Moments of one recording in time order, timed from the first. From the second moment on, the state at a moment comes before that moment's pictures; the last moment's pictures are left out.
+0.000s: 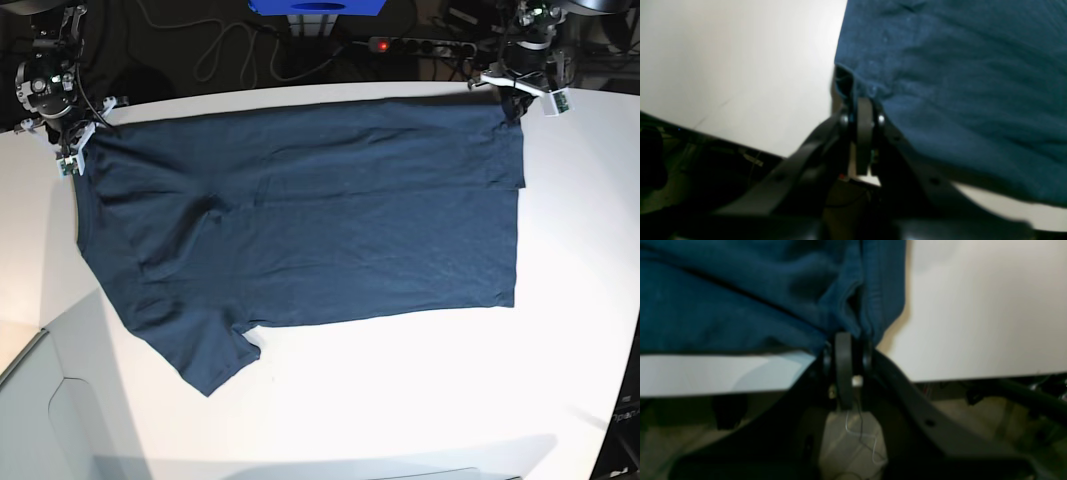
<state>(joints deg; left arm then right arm) 46.2 -6.9 -25.1 109.5 -28.3 -5.3 23.4 -29.8 18.7 22.3 104.9 7.1 19.5 -51.6</state>
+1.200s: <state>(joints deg) 47.3 -7.8 -30.0 110.5 -28.3 -5.1 23.2 -27.6 16.2 23.5 103.3 -2.9 26.1 -52.0</state>
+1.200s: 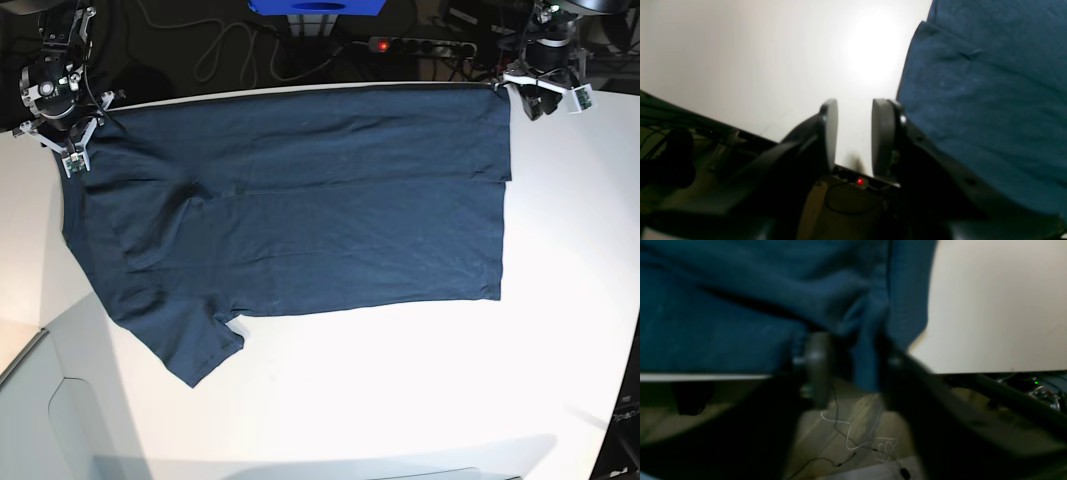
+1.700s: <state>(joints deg) 43.9 -7.9 -33.1 114.5 -28.6 -5.1 23.0 -27.0 14.2 29.7 112.5 -2.7 26.5 -52.3</state>
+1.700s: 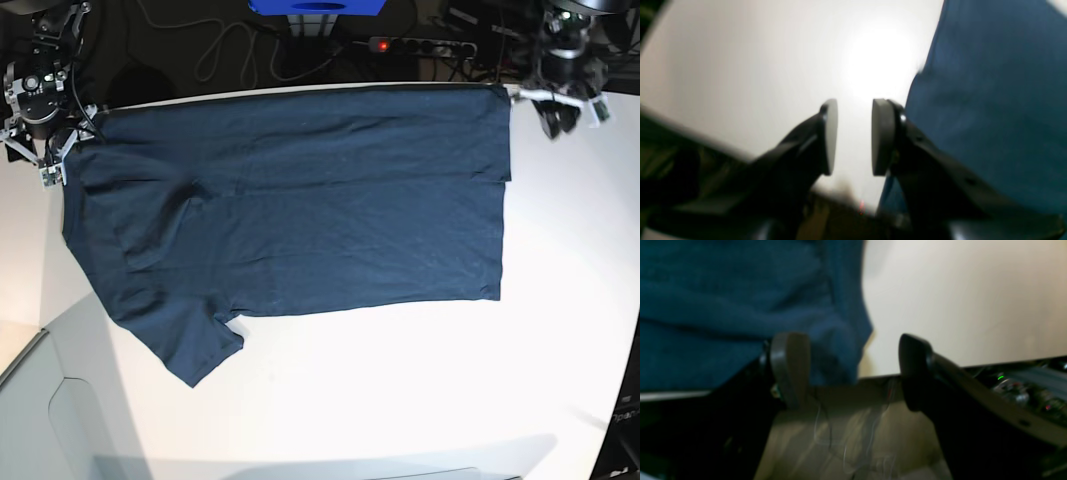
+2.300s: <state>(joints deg) 13.0 -11.5 -25.5 99.3 -28.1 -5.3 28.4 -8.5 12.2 22.8 112.2 -3.0 26.9 -52.8</state>
